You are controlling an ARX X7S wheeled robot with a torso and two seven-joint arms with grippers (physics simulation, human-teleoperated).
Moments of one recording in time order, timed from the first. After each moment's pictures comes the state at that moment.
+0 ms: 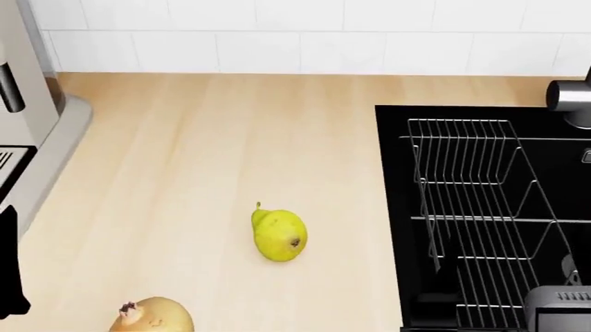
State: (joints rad) left arm -0.19 -0.69 -0.15 0.78 -1.11 -0.75 -0.59; right arm 0.11 0.80 0.00 -0.86 0.84 0.65 0.67
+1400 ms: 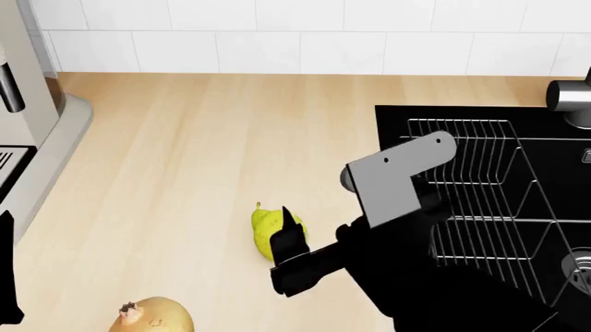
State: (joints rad) left arm -0.16 -0.72 -0.18 0.81 -1.18 -0.74 -0.61; right arm 0.79 0.52 -0.50 -0.18 0.87 0.83 0.16
